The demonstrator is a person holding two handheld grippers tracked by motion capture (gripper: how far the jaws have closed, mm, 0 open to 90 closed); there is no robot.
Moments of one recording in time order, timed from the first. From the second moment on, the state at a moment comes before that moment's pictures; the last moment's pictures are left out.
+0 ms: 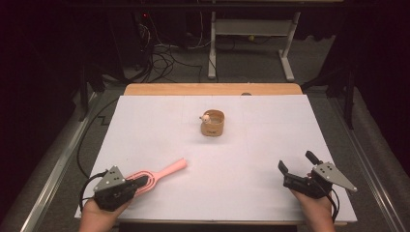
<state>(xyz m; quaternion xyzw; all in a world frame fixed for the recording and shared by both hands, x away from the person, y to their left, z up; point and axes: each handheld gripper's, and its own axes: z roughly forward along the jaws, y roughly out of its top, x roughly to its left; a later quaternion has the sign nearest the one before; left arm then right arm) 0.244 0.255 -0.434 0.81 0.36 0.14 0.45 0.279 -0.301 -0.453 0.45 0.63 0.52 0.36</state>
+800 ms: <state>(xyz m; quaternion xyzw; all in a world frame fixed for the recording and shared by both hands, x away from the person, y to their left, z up) 0.249 0.305 -0.441 0.72 0.40 0.18 0.53 0.279 -0.302 -0.453 0.45 0.63 0.53 0.35</state>
